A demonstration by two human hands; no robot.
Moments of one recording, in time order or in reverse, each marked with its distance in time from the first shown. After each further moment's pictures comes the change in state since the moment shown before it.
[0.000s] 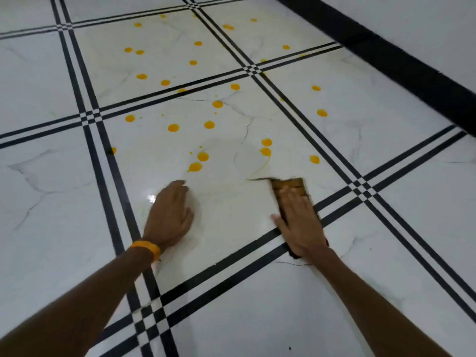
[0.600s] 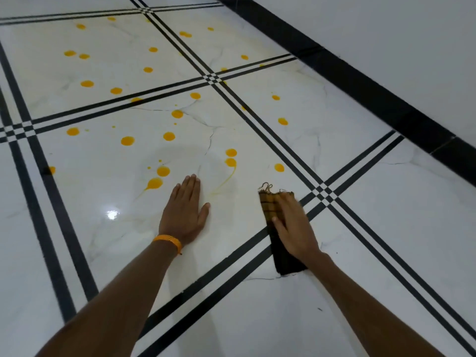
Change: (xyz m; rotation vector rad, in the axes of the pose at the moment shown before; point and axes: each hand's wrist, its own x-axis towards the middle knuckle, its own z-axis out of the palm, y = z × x) left_hand 0.084 0.069 0.070 0.005 -0.089 0.075; right_hand 0.000 0.050 -0.024 0.252 0.068 0.195
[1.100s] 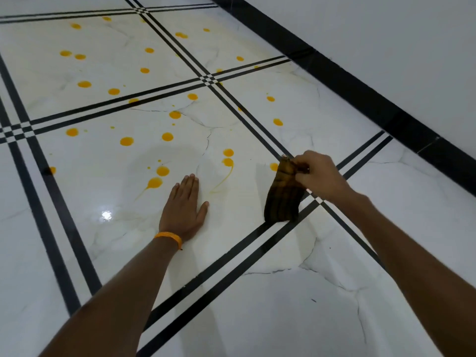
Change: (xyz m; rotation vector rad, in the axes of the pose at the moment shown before) left_hand 0.000 0.000 -0.005 -0.014 -0.020 -0.009; right_hand 0.060 -0.047 -0.146 0.041 -0.032 -0.005
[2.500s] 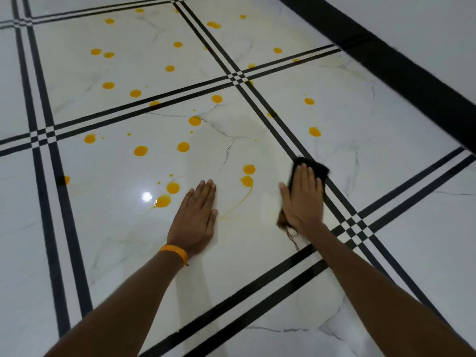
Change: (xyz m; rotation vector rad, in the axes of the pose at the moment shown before) left_hand 0.041 -0.003 0.008 0.003 0.029 -0.013; right_hand 0.100 0.052 0.149 -0.252 0.040 0.145
